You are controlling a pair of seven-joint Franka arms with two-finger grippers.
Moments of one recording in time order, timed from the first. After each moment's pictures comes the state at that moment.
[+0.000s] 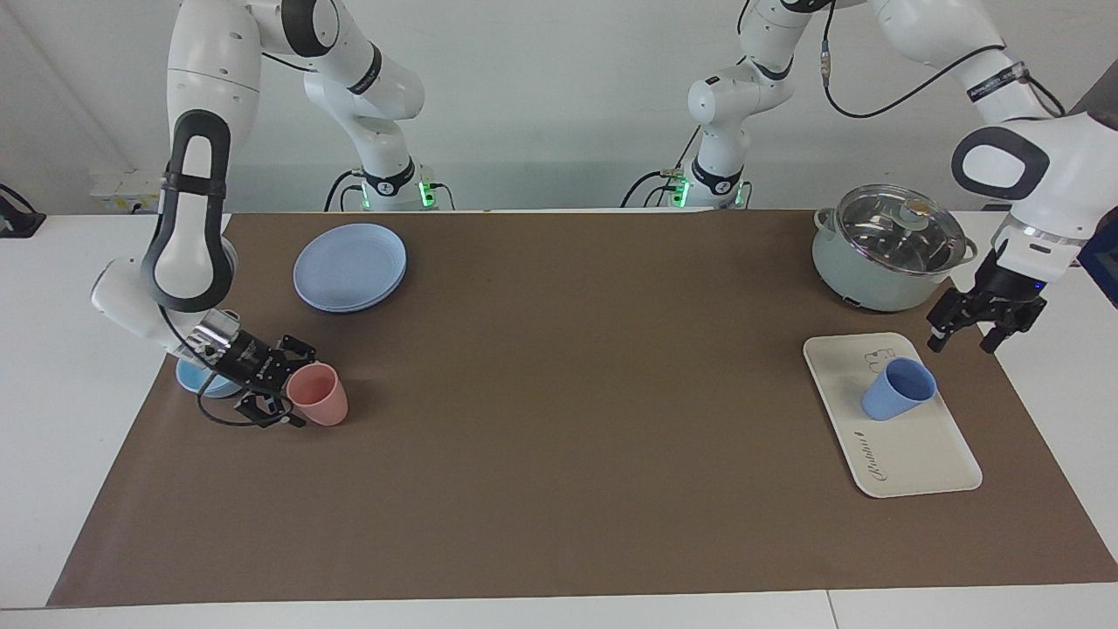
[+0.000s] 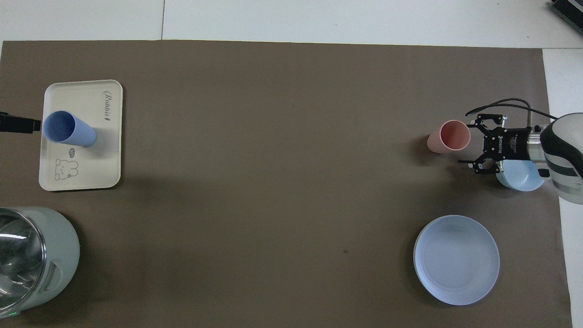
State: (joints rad) left arm 0.23 0.03 -0.11 -1.76 -0.05 1.97 0.42; right arm -0.24 0.36 -0.06 -1.93 0.74 2.14 0.71
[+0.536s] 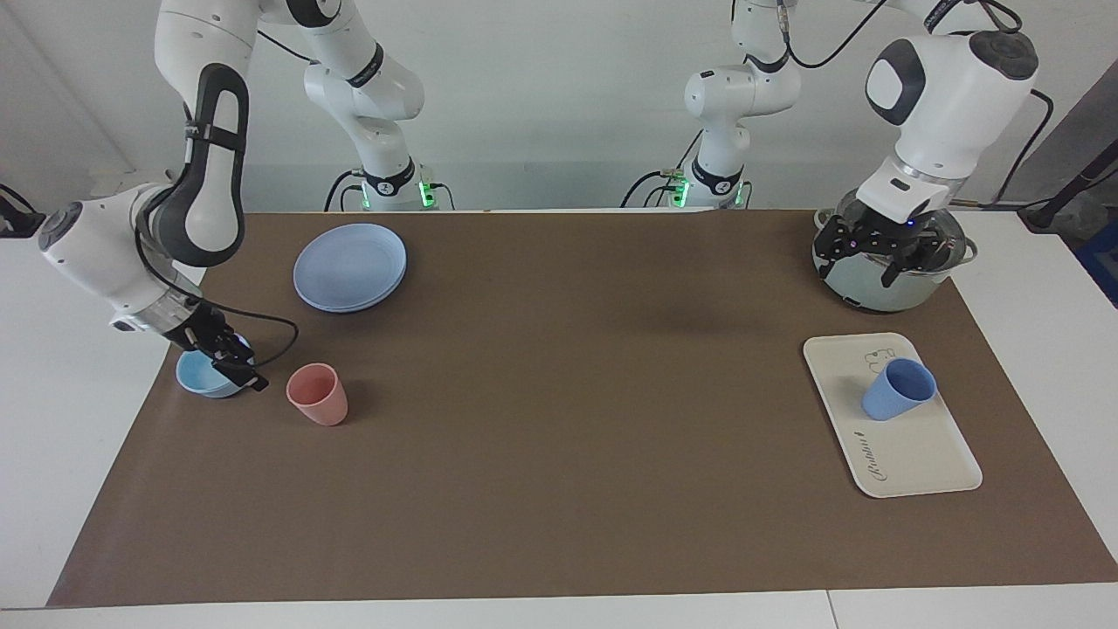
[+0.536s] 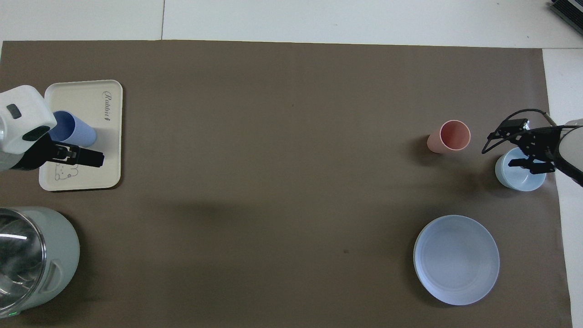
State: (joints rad) left arm 0.02 -0.11 -0.11 -1.89 -0.03 1.84 0.14; right arm -0.24 0.21 -0.07 -1.93 0.33 2.13 0.23
